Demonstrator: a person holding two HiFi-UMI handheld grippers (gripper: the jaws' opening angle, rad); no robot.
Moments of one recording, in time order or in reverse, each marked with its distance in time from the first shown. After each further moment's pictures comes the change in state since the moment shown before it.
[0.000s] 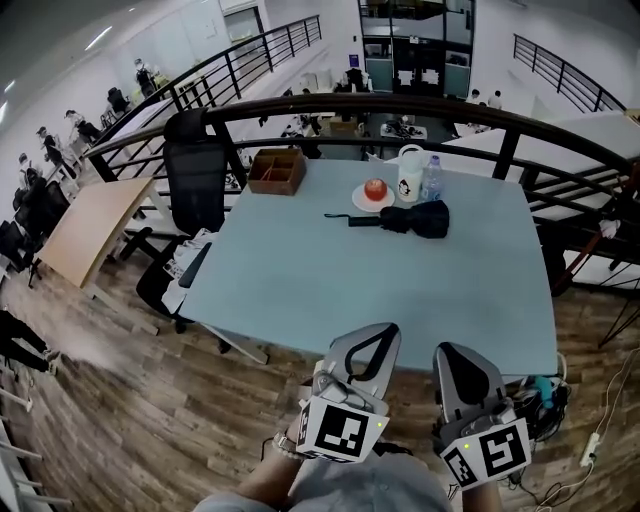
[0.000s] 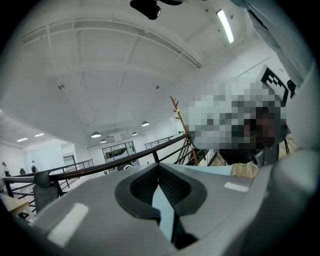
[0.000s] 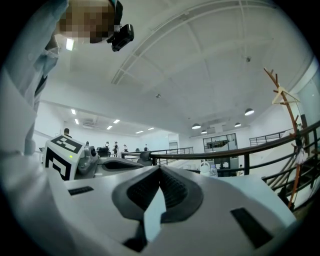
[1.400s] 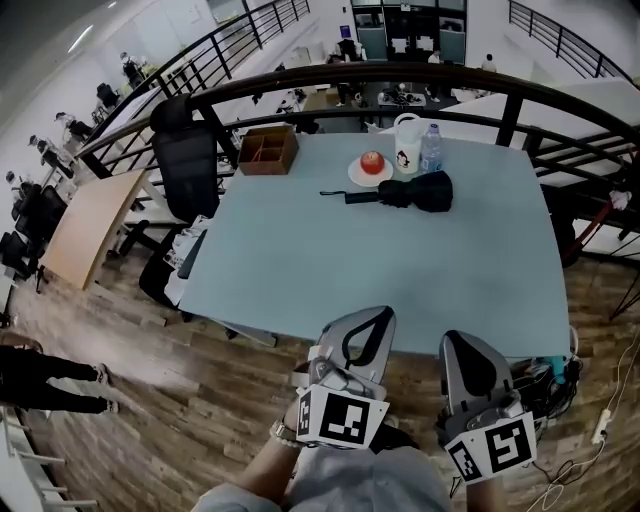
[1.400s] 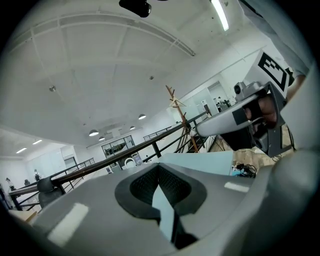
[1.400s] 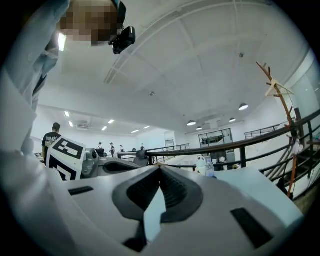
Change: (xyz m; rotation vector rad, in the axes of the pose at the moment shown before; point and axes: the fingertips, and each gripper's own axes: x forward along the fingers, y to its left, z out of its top) left arm 0.024 0.008 -0.027 0.077 0.101 -0.020; right arm 0.009 -0.021 -0.018 0.058 0.030 -0.049
